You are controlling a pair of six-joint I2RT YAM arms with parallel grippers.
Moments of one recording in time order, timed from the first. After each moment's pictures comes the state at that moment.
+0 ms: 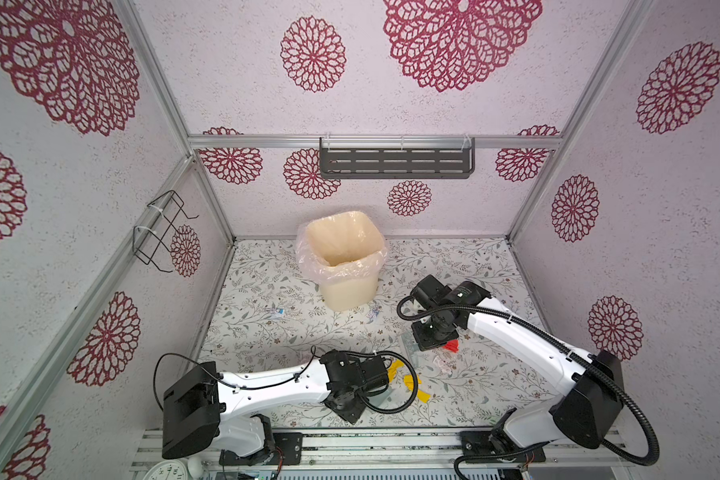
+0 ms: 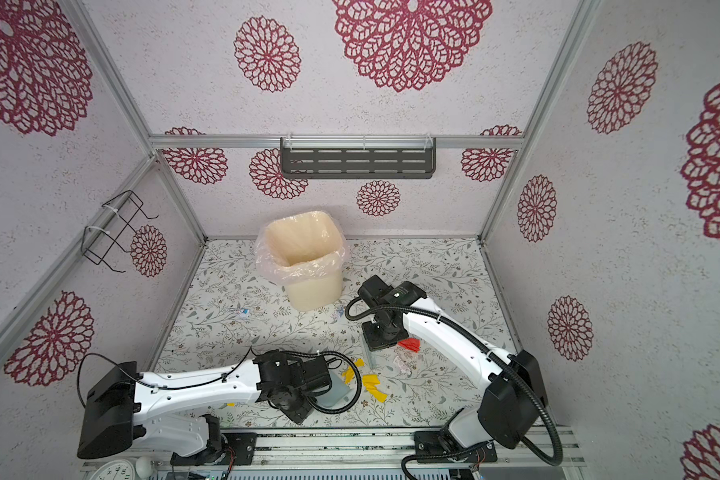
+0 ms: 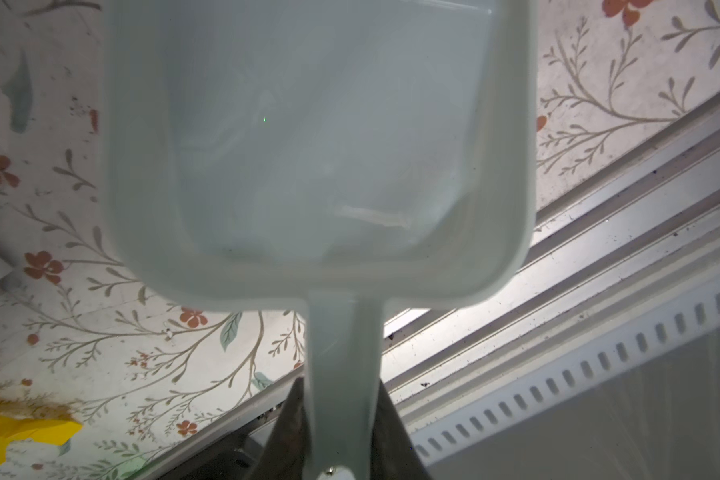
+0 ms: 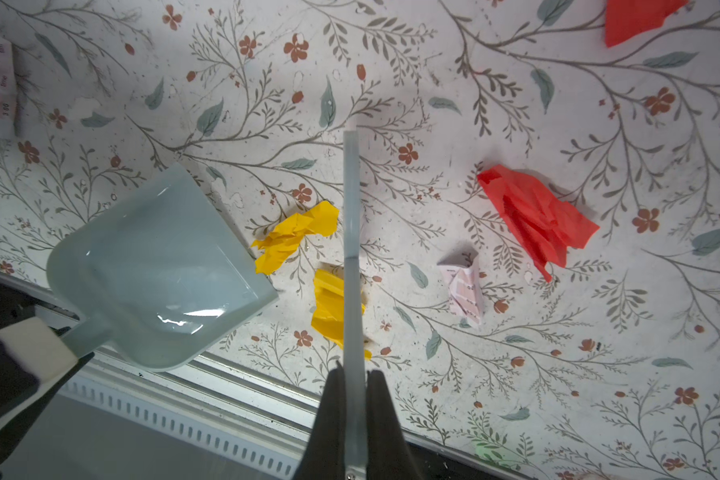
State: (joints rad) left arm -1.22 1.41 0.93 -1.03 0.00 -0.57; right arm 0.74 1.47 1.30 -1.20 -0.06 0.38
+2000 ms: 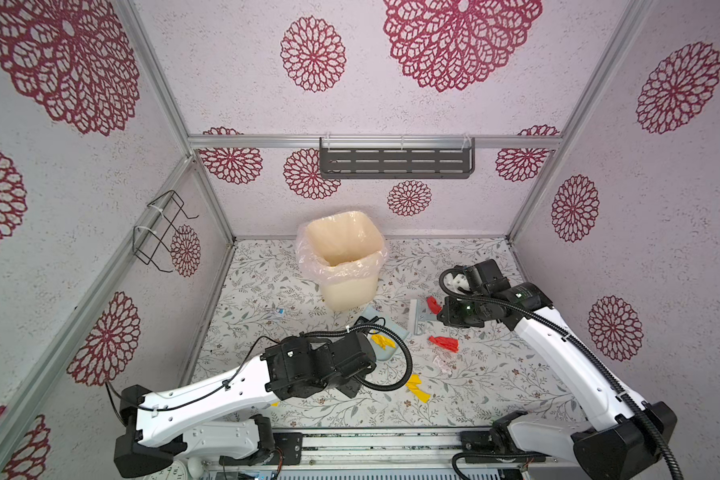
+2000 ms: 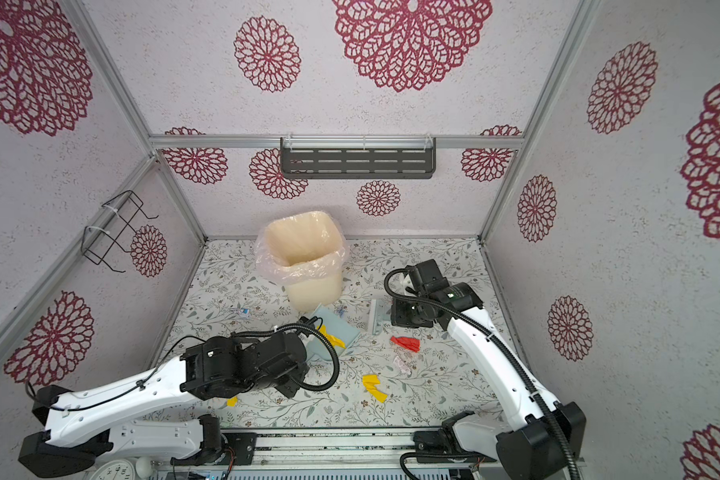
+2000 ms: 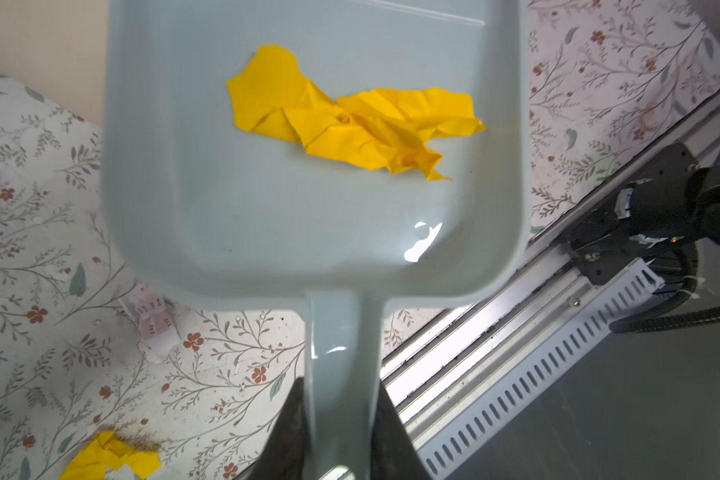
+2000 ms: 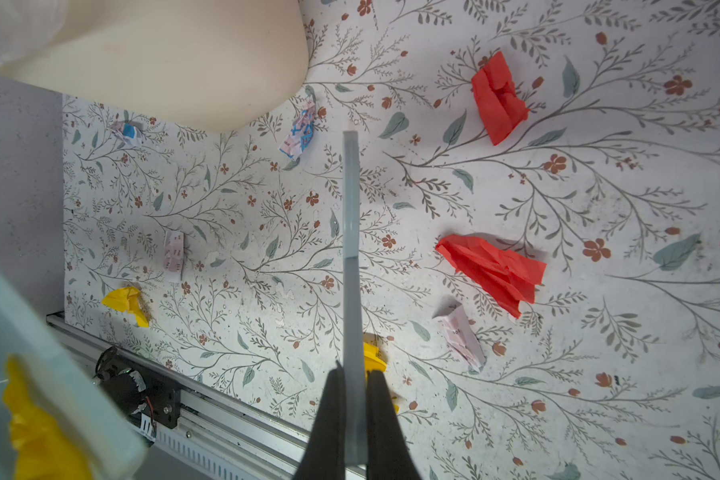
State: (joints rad) left arm -1.23 1.17 1.26 -1.15 -0.28 -0.58; right arm 0.41 1.22 1.23 -1.04 -0.23 0.42
